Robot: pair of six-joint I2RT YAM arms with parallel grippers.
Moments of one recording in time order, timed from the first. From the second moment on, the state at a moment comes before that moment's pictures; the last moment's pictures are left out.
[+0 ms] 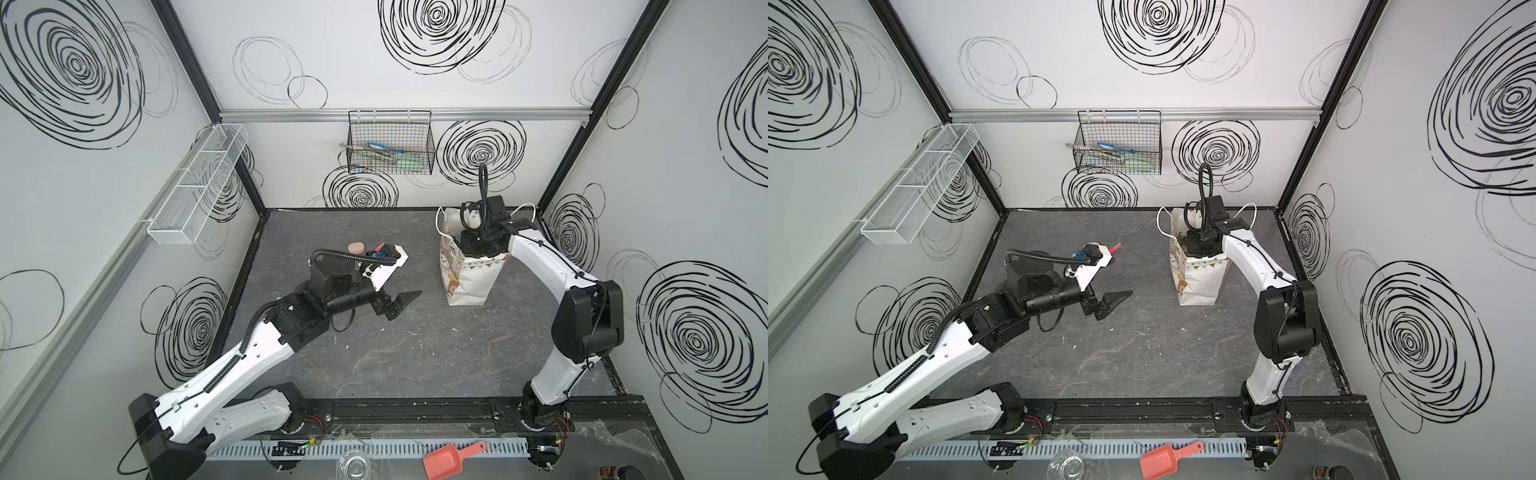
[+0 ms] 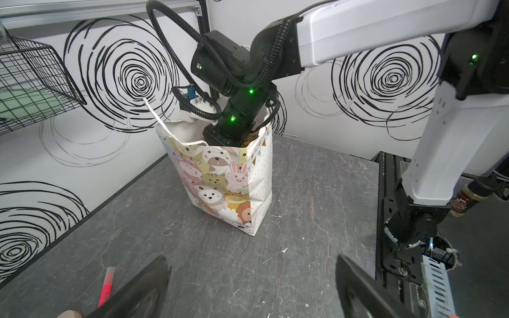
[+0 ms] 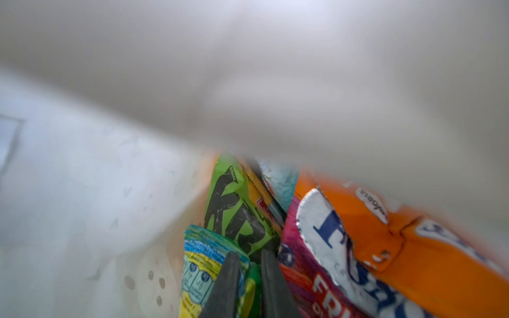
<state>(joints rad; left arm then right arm) -0.75 1.02 1.04 -0.30 0.28 0.11 0.29 1.75 1.50 -0.72 -0.09 0.16</state>
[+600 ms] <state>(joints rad) -0.75 1.02 1.04 -0.29 0.28 0.11 0.29 1.66 1.54 -0.73 -0.06 0.16</state>
